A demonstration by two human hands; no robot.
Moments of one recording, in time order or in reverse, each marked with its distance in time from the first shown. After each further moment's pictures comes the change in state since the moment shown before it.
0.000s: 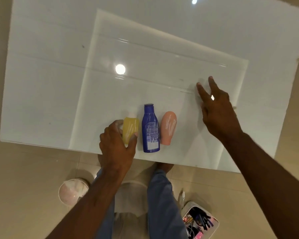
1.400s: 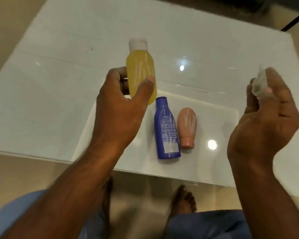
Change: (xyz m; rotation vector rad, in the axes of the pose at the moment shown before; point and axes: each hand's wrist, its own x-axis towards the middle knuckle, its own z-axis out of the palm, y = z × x) left_hand 0.029 0.031 -0.031 -0.644 0.146 0.433; right_hand -0.056 -0.093 0.038 1.424 1.206 0.128
